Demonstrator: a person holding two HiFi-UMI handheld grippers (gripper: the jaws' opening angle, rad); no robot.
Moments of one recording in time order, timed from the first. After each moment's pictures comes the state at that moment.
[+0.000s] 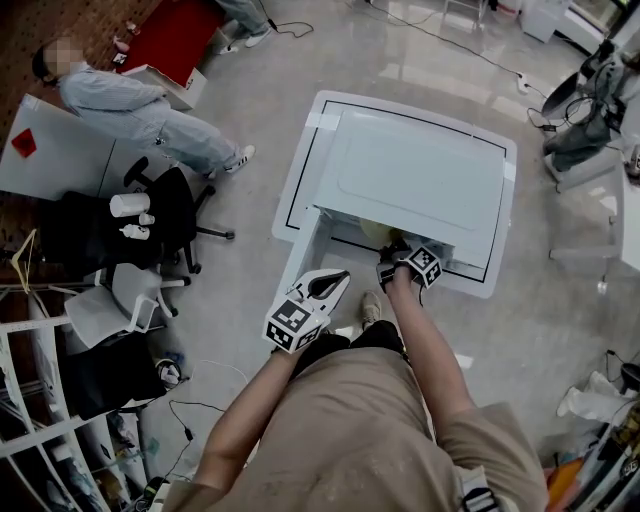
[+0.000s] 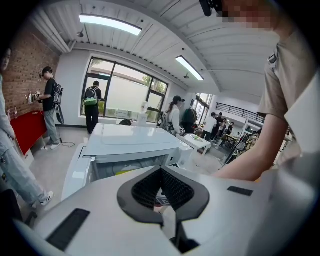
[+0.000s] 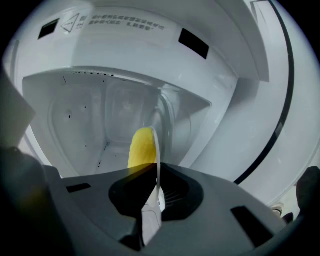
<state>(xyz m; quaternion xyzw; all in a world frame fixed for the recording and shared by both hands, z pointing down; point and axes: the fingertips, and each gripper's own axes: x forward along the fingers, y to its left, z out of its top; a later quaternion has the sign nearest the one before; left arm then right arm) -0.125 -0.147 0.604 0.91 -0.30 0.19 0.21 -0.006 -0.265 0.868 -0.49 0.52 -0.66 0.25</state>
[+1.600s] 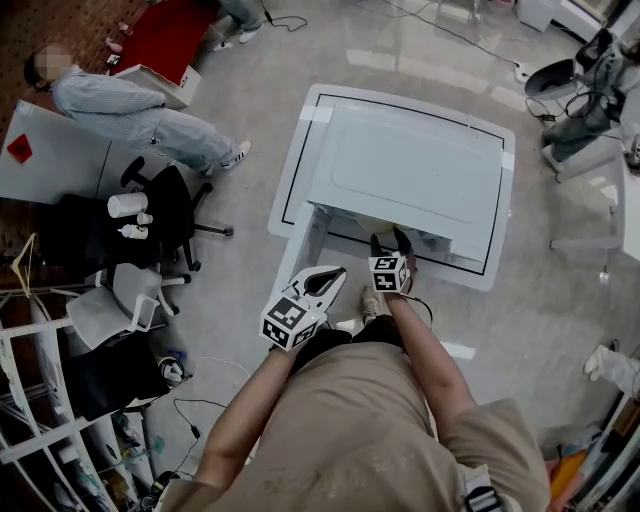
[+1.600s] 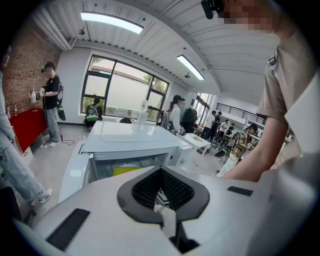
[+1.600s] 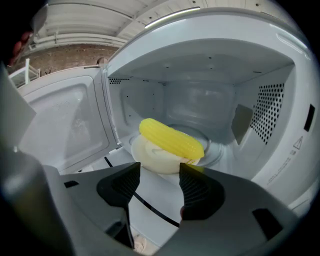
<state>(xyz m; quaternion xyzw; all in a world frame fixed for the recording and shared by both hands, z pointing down) -0.121 -0.145 0.610 0.91 -0.30 0.19 0.22 -0.037 -0.241 0.850 -0.55 0.76 -0.20 -0.28</state>
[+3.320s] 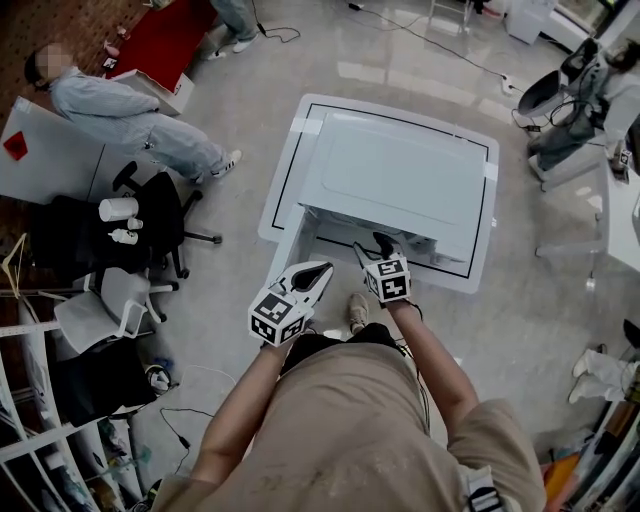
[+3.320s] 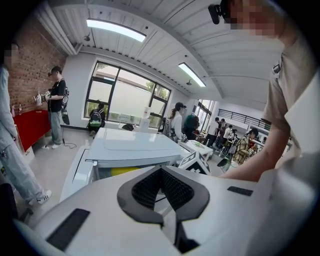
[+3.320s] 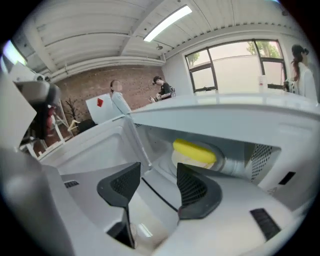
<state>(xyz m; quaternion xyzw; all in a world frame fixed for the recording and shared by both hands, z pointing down) -0.129 -0.150 0.591 0.91 -0.32 0.16 0.21 -0.057 -0.221 0.756 -0.45 0.83 -0.25 -0.21</state>
